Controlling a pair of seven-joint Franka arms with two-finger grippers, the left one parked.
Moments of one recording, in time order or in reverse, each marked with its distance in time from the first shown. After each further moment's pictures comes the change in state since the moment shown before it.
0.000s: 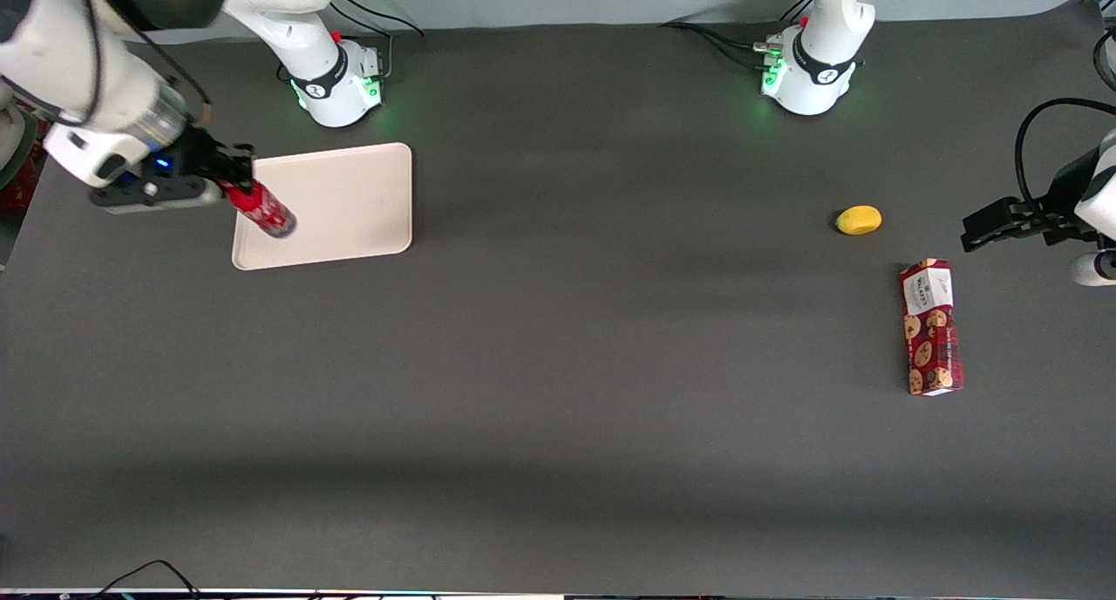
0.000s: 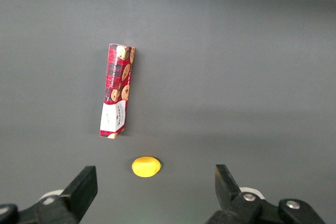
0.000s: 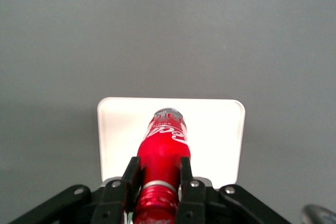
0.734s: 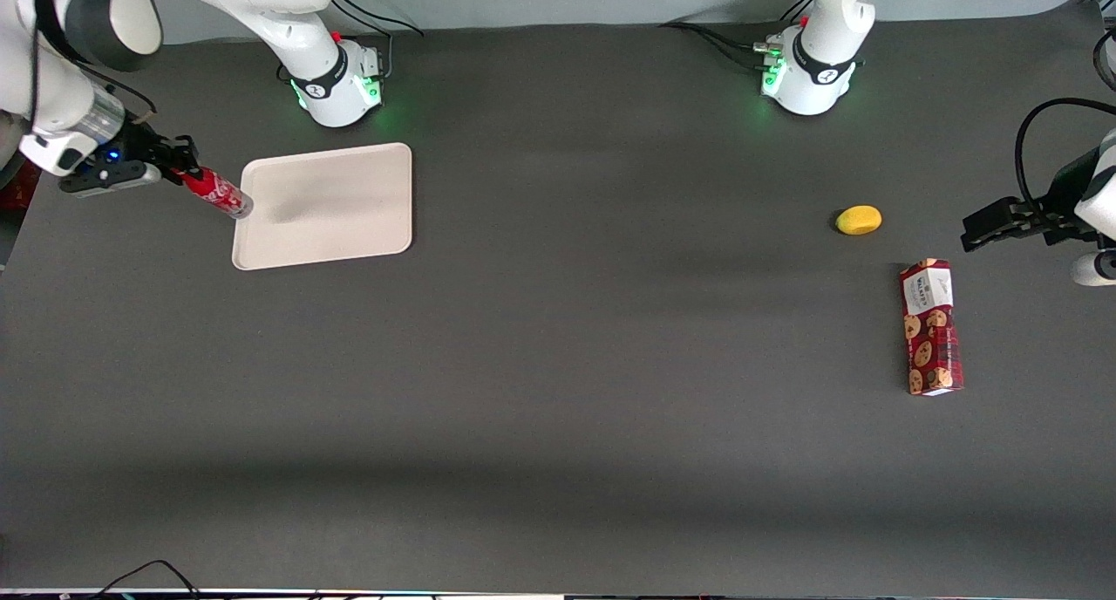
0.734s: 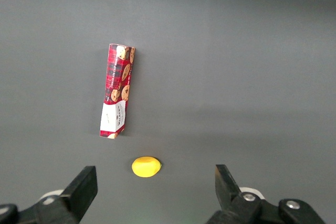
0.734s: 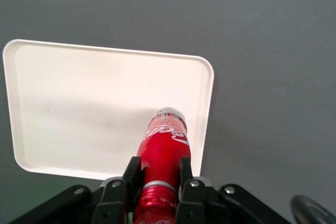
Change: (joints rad) arm -0.009 -0.127 -0.360 -0.500 -0.119 0.361 -0.327
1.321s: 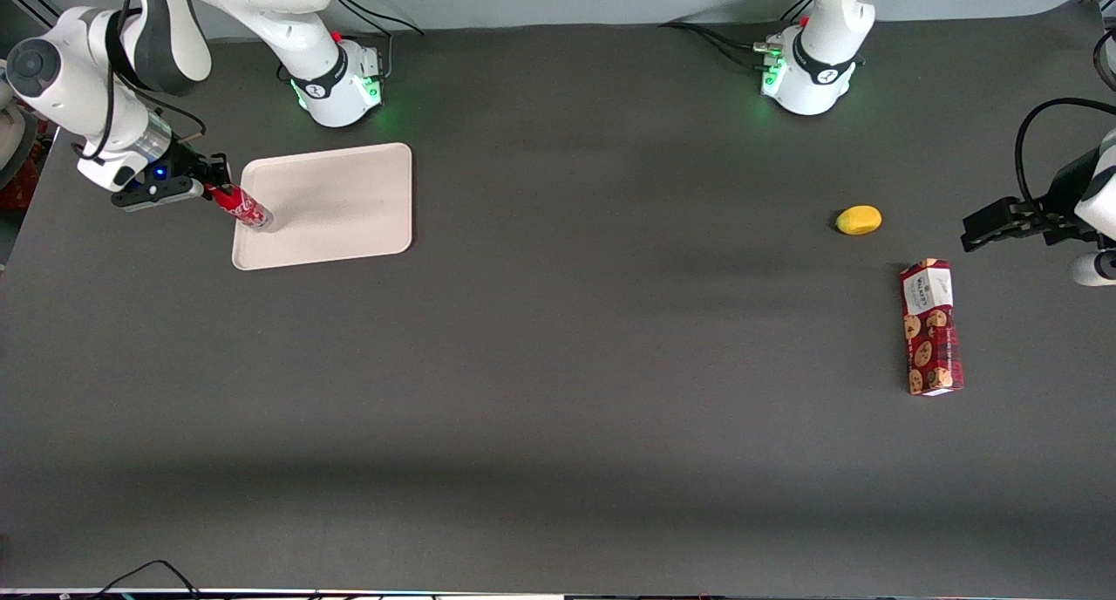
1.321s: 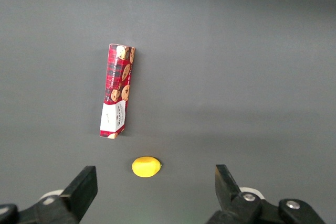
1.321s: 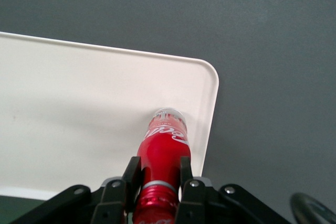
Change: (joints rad) arm -0.003 0.081 0.000 -0.117 -0.046 0.235 0.000
